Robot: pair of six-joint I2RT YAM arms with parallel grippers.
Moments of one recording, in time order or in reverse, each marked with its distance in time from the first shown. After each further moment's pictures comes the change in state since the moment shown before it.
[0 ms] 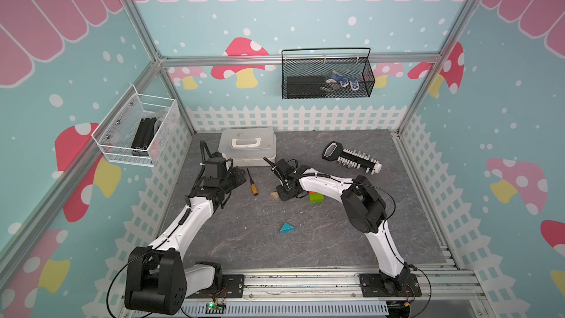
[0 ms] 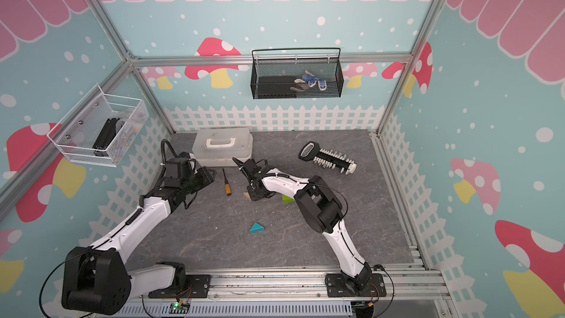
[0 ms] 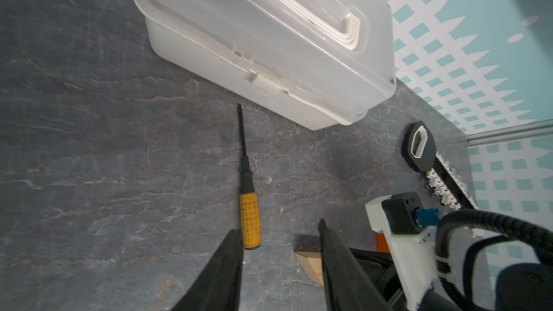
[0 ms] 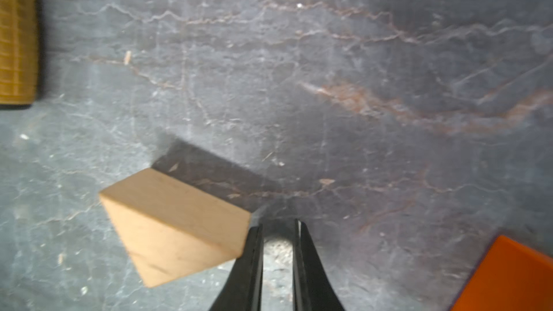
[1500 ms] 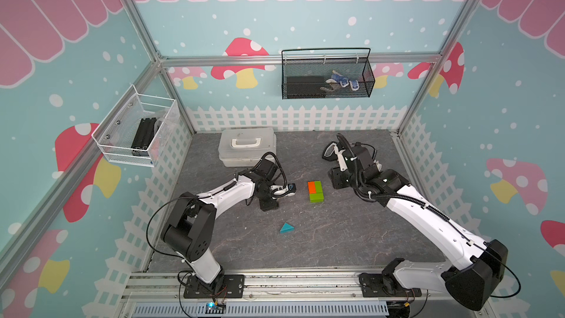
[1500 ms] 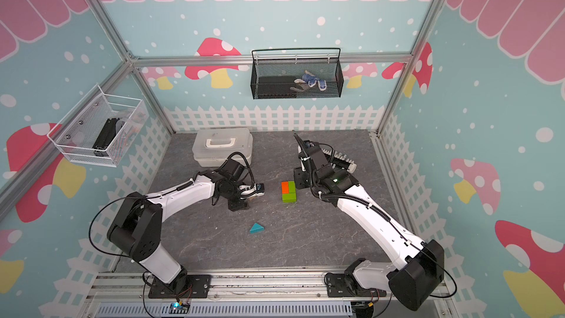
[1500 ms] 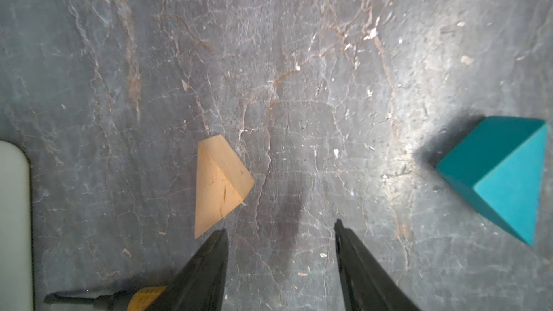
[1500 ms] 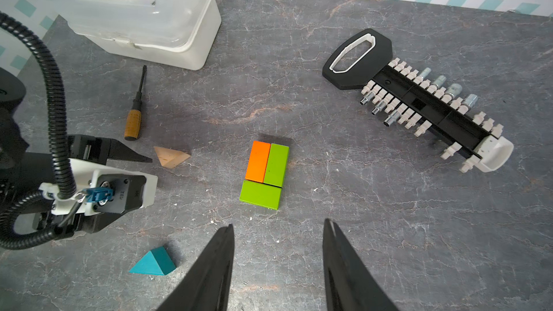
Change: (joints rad) left arm -0.405 0.435 0.287 -0.445 0.000 1.482; right arm -0.220 -0.957 -0.515 0.010 0.080 -0.035
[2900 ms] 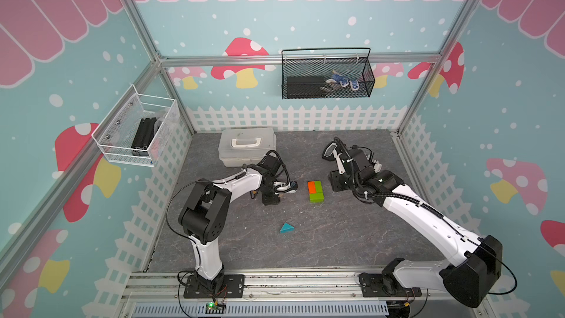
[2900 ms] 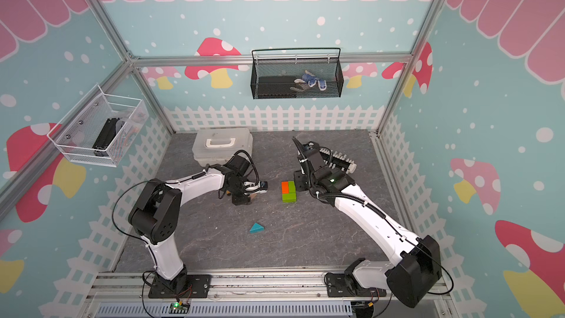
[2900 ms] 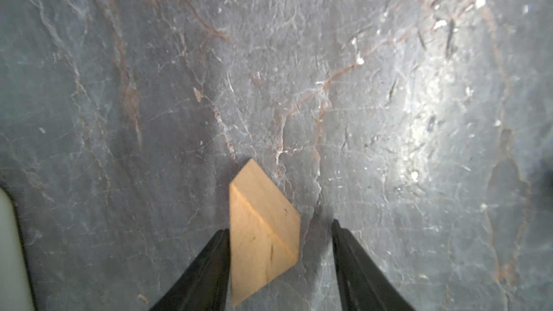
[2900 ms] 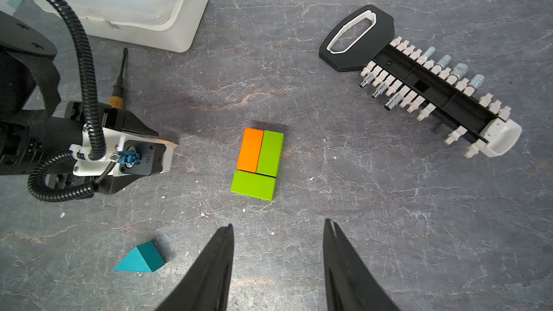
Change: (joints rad) left arm 0.026 0.175 0.128 -0.002 -0.031 0.083; right arm -0.003 0.022 -0.034 0.000 0.006 0.011
